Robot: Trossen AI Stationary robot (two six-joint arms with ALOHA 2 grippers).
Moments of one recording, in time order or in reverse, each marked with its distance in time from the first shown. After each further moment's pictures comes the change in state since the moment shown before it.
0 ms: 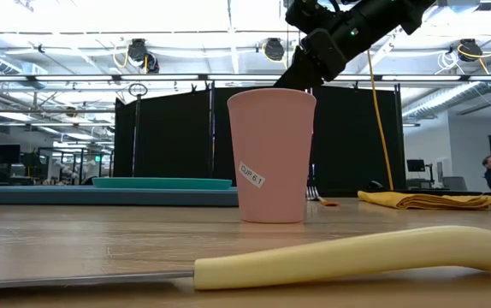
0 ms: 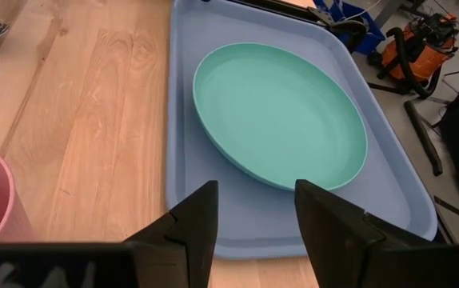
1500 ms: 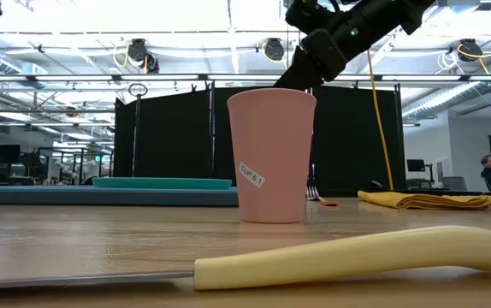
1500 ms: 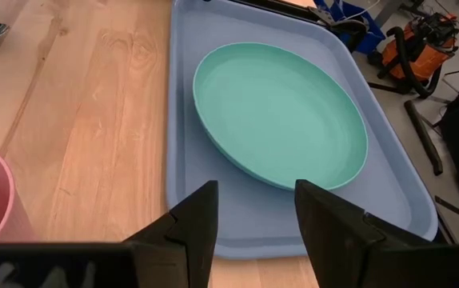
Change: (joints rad) left arm 0.085 -0.140 -0.001 -0.186 -0.320 -0.231; right arm 0.000 0.000 0.000 0.000 0.000 0.002
